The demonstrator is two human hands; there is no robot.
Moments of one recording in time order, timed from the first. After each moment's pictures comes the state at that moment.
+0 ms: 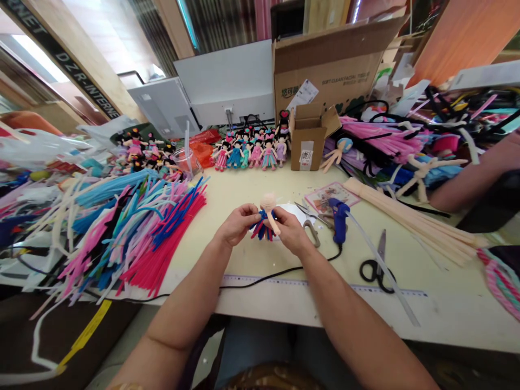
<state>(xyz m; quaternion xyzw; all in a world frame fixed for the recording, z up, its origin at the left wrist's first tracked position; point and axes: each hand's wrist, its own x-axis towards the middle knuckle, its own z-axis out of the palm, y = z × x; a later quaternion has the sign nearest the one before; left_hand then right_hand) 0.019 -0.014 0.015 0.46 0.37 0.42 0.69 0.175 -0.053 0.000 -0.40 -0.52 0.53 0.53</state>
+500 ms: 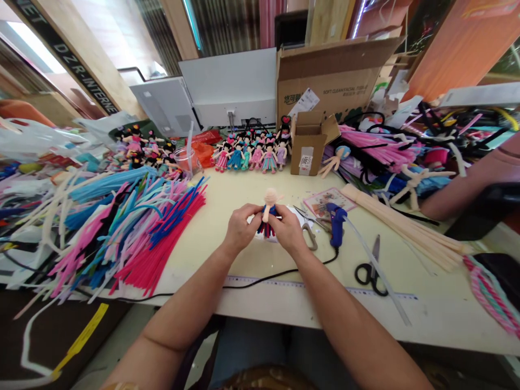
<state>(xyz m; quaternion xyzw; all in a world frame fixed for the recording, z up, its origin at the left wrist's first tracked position) 0.026 -0.030 0.020 0.76 0.42 0.44 0.22 0.167 -0.045 0.002 -0.51 -0.55 0.38 0.54</state>
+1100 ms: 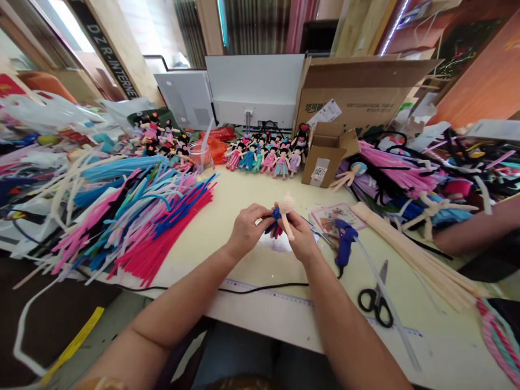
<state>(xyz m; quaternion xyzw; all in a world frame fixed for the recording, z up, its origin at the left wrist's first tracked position) 0.030 -0.031 0.037 0.75 0.45 0.44 0.20 0.179 -0.037 0.005 -0.38 -0.53 0.52 0.56</state>
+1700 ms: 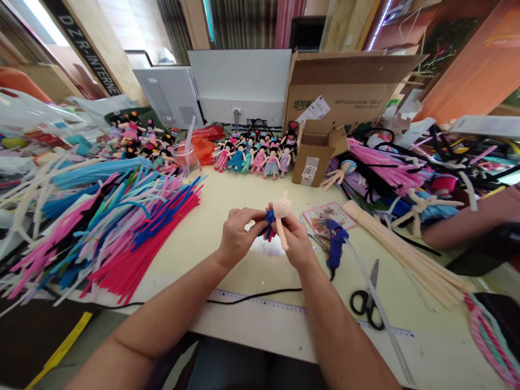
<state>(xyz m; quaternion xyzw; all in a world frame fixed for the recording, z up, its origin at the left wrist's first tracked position) 0.039 -0.029 0.032 0.76 0.42 0.48 0.14 0.189 -0.039 0.008 -0.37 -0.51 0.52 0.57</state>
